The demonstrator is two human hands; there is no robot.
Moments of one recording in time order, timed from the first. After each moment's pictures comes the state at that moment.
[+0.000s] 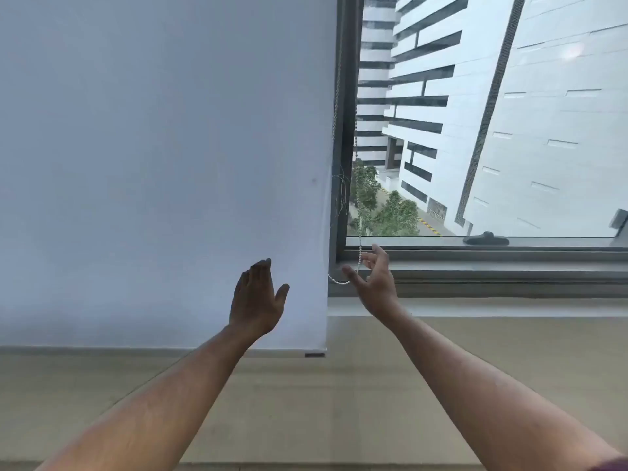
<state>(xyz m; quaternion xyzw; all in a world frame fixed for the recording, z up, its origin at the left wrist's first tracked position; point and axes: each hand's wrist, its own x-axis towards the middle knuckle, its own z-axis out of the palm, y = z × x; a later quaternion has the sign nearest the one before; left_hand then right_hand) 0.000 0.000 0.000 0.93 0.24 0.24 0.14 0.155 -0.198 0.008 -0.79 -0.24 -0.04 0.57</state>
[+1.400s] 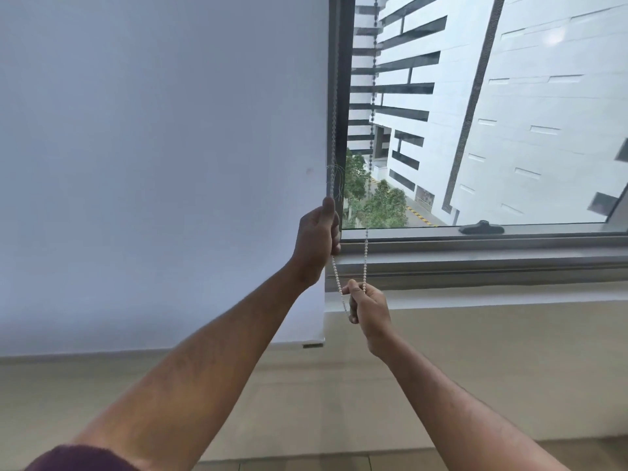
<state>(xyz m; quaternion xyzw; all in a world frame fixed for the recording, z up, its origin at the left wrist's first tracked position) 0.070 -0.078 0.108 0.66 0.01 0.26 0.70 0.117 -0.191 -0.029 -0.65 -0.12 0.12 0.74</state>
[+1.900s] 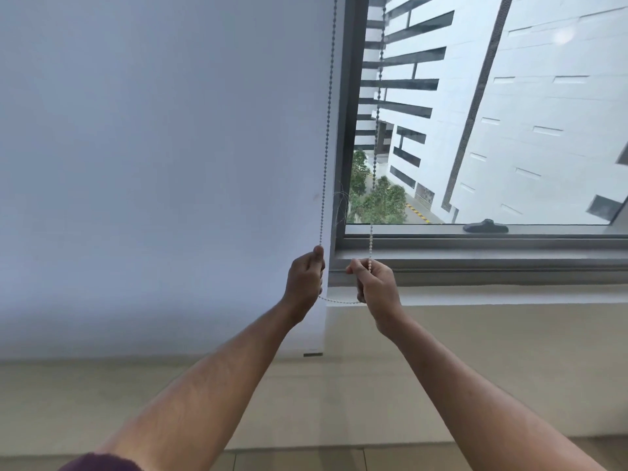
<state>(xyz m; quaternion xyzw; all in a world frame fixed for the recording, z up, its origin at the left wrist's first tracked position) 0.064 -0.051 0.012 0.72 0.14 0.25 0.63 0.120 -0.194 0.007 -0.67 -0.20 0.07 0.72</state>
